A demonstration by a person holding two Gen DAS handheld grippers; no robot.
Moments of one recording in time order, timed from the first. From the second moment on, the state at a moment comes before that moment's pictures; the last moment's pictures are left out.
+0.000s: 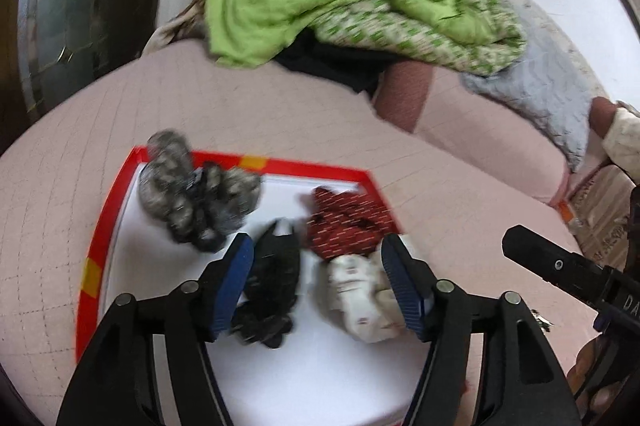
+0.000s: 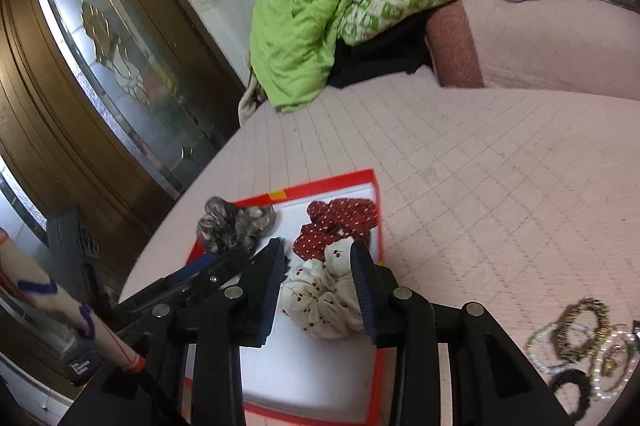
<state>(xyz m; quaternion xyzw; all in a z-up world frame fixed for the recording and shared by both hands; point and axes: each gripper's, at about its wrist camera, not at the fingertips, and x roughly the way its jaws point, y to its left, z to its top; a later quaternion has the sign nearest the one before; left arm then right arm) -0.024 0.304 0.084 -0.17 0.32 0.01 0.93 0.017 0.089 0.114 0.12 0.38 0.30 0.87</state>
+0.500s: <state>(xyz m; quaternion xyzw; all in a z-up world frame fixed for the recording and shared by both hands) -0.065 0.172 0.100 -0.13 0.30 -0.14 0.94 -0.031 -0.122 0.113 0.20 0.37 0.15 0.90</state>
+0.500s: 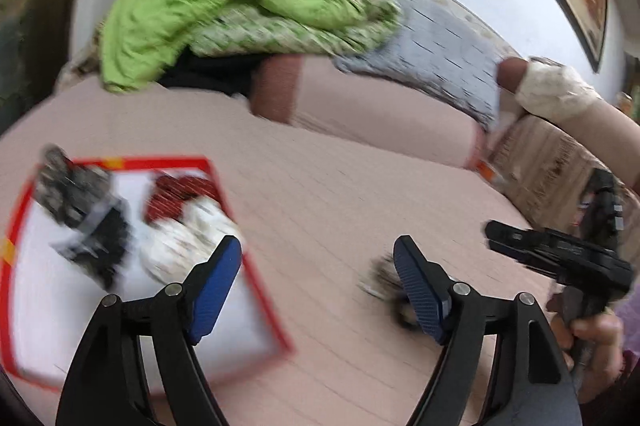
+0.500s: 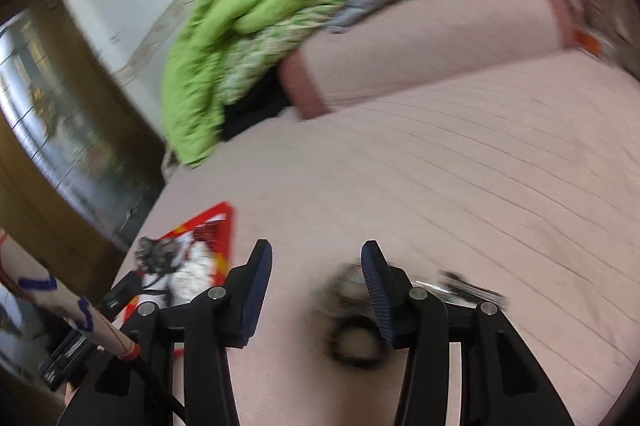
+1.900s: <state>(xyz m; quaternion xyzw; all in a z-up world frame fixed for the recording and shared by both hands) -0.033 0.065 0.043 -0.03 0.39 -0.17 0.90 -0.013 -0.212 0.057 0.21 0.42 0.10 0.88</state>
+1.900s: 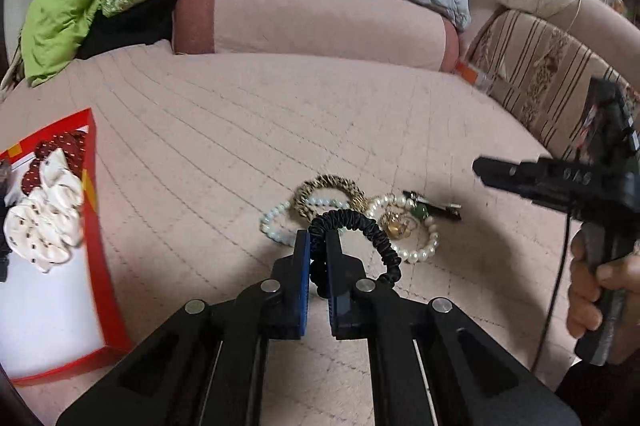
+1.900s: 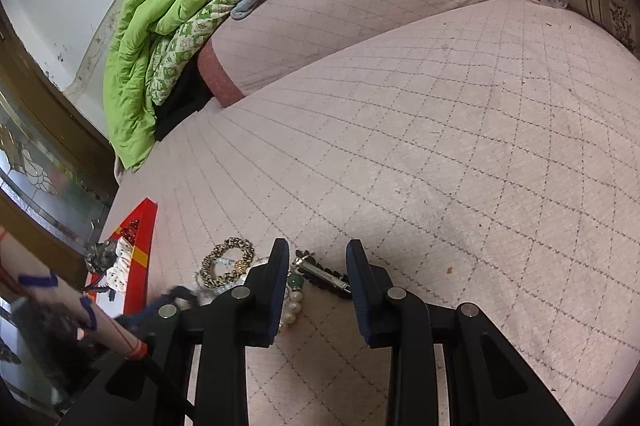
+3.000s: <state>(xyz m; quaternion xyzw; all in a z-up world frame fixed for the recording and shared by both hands) -0.027 0.077 0.052 -0.05 0.40 -0.18 0.90 -0.009 -0.150 0.029 -0.09 0.50 0.09 0.85</state>
